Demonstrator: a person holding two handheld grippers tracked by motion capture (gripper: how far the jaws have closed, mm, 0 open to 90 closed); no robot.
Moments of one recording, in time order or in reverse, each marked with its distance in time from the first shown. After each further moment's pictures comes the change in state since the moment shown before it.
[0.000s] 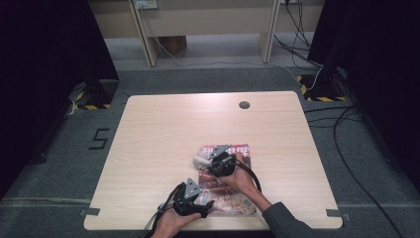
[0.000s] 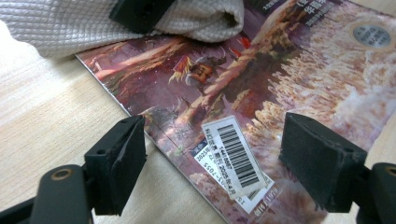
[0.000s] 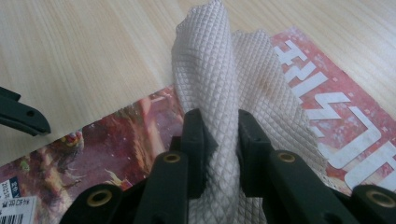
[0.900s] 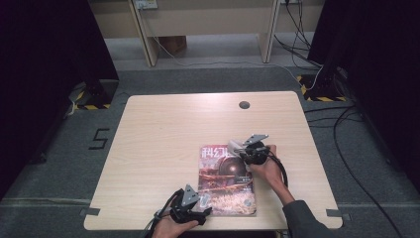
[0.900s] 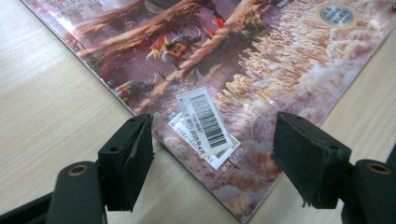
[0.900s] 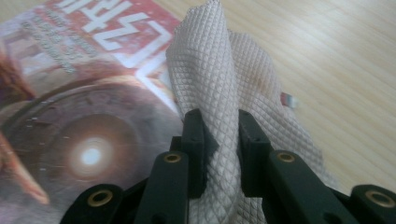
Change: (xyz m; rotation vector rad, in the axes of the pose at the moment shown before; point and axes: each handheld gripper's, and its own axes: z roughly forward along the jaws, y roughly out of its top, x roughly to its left) left arm -0.010 -0.011 -0.014 0.014 -0.031 0.010; right arm -0.078 -0.056 -0.045 0.007 -0.201 0.207
